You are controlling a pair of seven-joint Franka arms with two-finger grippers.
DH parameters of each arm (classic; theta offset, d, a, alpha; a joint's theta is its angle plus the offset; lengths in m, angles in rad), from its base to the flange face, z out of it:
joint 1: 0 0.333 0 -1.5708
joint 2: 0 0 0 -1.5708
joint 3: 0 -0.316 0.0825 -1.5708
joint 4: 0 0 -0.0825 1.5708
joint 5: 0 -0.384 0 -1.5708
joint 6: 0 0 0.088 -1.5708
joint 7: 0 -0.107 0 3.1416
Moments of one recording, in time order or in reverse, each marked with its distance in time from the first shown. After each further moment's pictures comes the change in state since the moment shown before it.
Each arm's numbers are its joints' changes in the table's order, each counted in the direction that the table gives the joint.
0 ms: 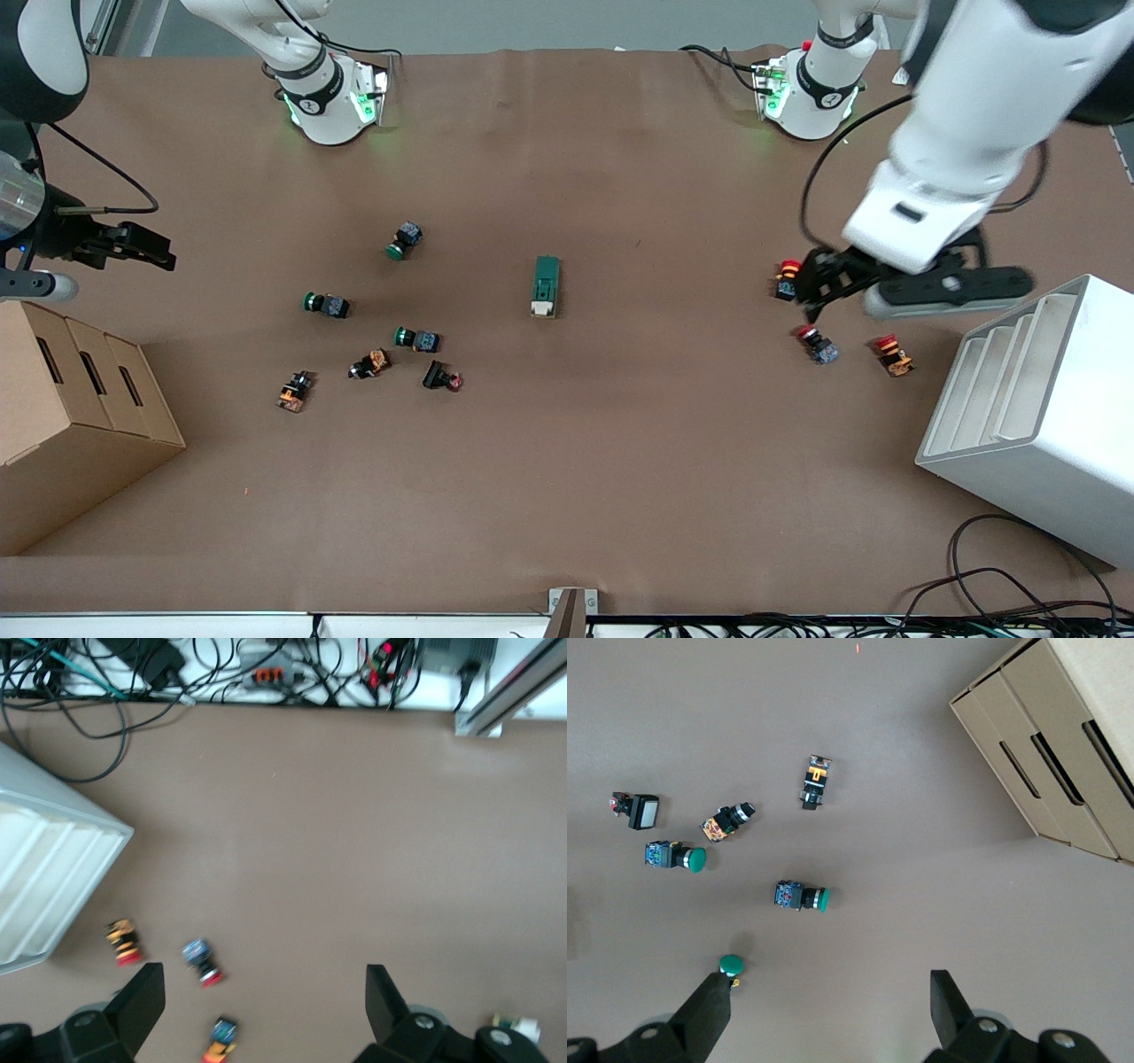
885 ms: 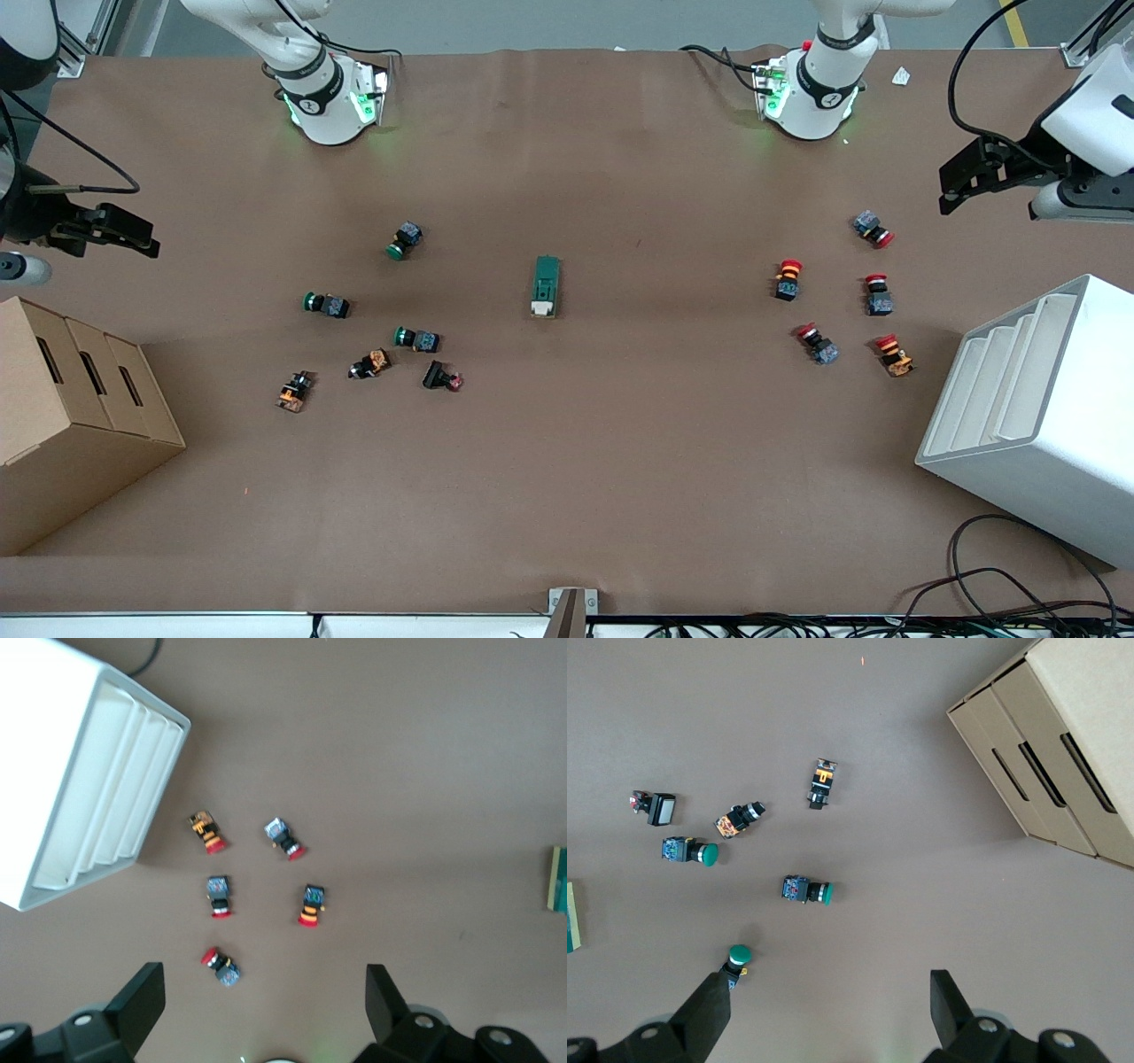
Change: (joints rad) left arm 0.056 -0.187 -0.164 -0.091 0.125 -0.300 -0.342; right arm 0.002 0.021 -0.011 0.126 0.000 -0.100 0.001
